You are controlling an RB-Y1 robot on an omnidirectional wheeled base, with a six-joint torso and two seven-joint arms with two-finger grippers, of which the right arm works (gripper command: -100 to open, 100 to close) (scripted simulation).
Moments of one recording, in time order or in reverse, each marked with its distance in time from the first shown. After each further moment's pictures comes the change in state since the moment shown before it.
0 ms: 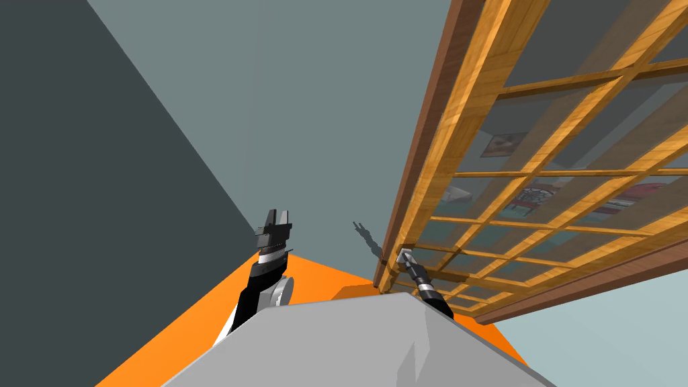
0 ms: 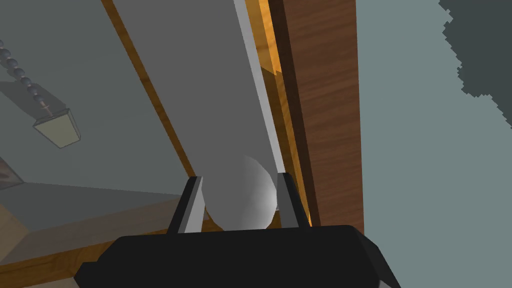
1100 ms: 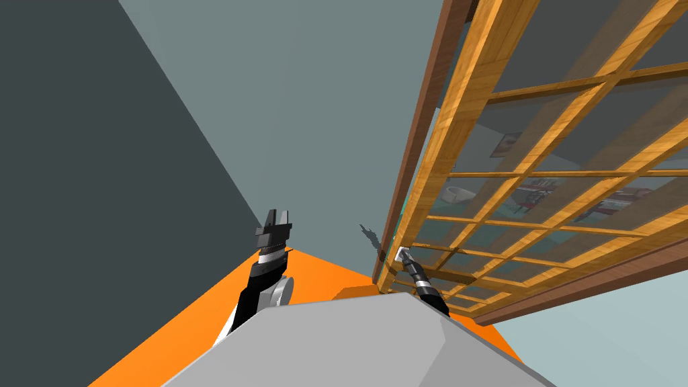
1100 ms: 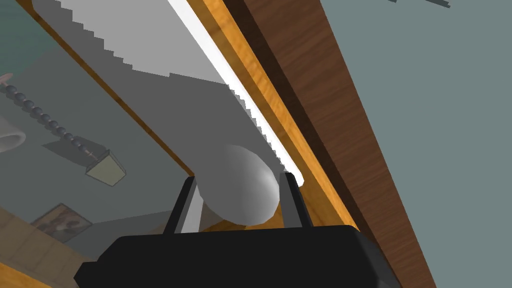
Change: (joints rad) arm -0.018 -0.003 0.047 0.000 -0.079 0.011 -0.264
